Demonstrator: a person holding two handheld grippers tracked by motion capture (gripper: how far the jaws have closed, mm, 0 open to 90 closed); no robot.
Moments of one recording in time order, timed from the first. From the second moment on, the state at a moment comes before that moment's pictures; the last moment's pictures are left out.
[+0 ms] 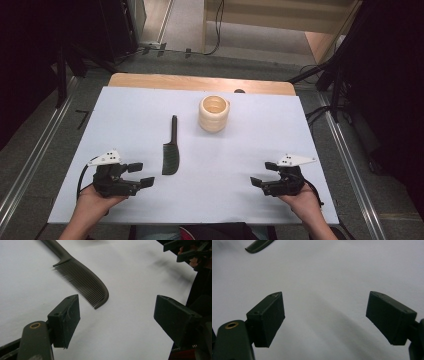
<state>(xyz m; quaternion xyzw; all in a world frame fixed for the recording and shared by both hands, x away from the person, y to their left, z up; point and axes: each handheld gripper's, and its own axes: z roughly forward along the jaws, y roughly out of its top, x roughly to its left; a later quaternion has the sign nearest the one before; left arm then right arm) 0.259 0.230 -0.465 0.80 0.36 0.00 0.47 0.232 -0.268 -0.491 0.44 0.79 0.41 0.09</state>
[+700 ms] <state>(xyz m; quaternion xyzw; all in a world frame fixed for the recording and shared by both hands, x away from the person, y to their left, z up) 0.260 0.226 -0.464 0.81 0.36 0.00 0.46 0.230 -0.269 -0.490 0.44 0.79 0.42 0.09</state>
